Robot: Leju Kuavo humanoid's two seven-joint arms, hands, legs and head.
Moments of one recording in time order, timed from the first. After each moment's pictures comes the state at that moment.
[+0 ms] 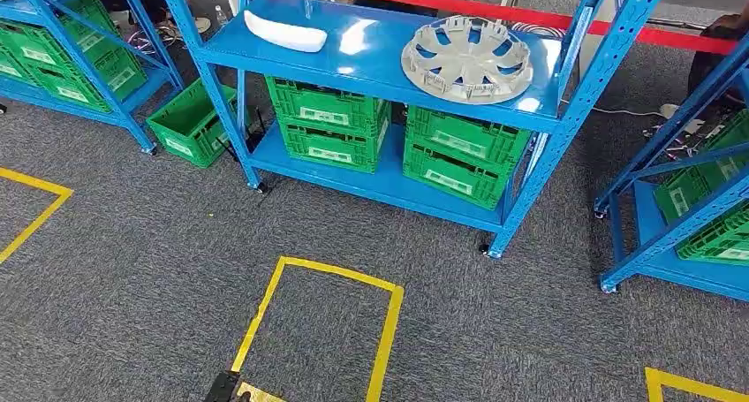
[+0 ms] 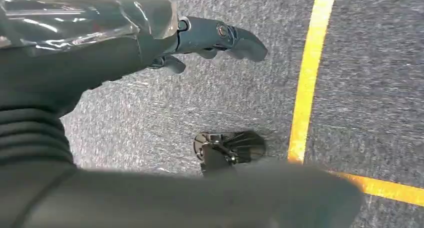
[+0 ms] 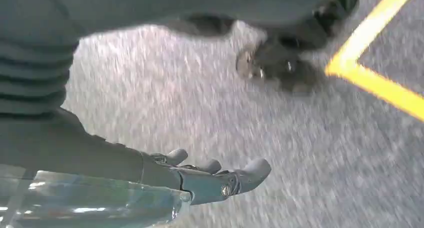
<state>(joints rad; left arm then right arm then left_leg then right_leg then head) -0.04 0.04 -0.43 -0.32 0.30 0.14 -0.02 -0.04 -0.13 0.92 -0.29 -0.42 -0.18 0.05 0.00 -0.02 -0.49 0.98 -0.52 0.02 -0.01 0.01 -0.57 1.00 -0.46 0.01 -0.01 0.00</state>
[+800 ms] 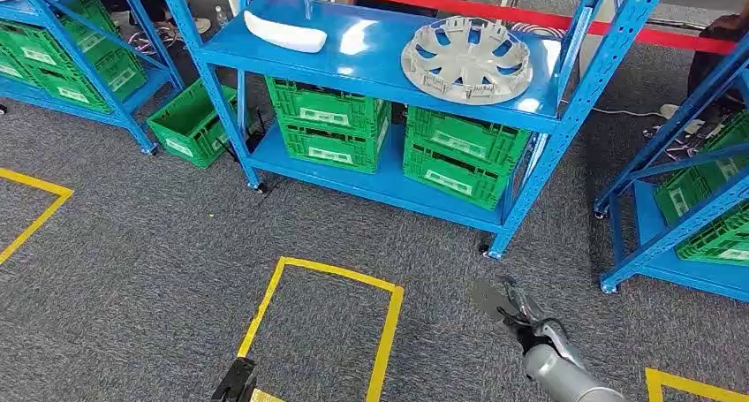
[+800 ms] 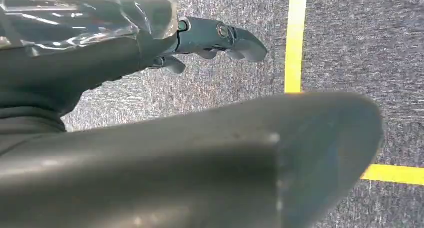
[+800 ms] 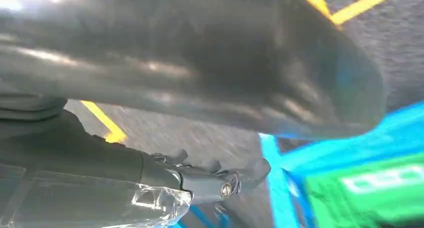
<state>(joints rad) -0.10 0.04 -0.56 -0.29 0.31 0.12 0.00 -0.47 -0.27 0.85 -0.41 0.17 -0.26 0.08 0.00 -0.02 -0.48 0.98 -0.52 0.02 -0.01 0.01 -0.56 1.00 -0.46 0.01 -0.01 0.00</state>
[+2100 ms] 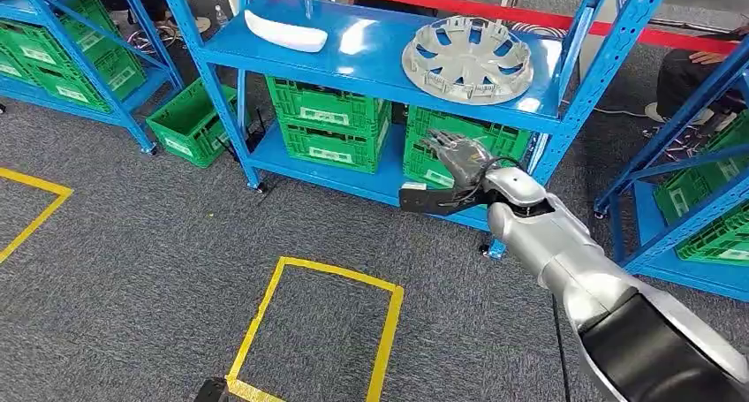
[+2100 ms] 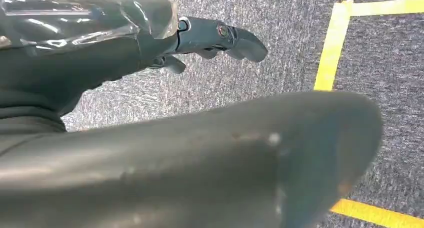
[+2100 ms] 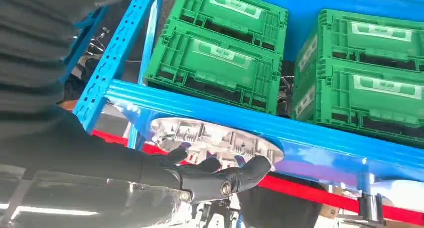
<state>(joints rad) -0.05 0.09 -0.54 -0.25 0.43 0.17 -0.07 -0.97 -0.09 0.78 -0.42 0.96 -0.04 0.00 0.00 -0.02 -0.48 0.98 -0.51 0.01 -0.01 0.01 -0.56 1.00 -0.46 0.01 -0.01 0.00</state>
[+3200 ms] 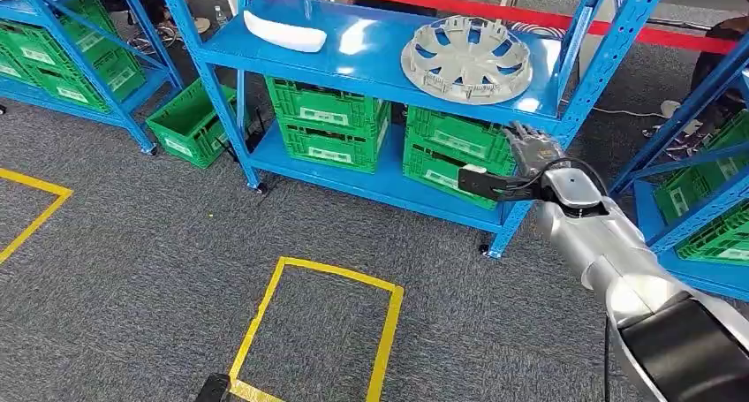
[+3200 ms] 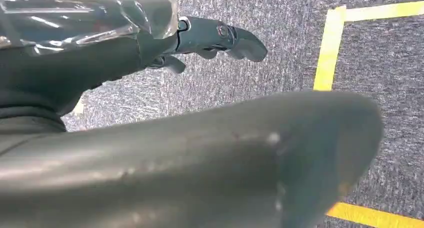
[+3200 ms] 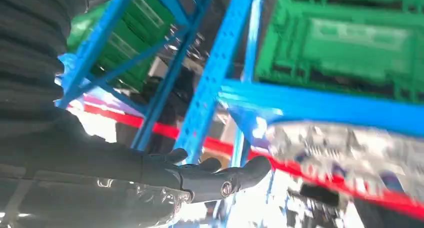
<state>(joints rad) -0.06 0.10 -0.58 -0.27 0.40 0.18 -0.04 -0.96 -0.22 0.63 -0.38 1.13 -0.10 0.19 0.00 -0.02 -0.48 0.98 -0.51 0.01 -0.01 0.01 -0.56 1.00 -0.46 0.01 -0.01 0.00</state>
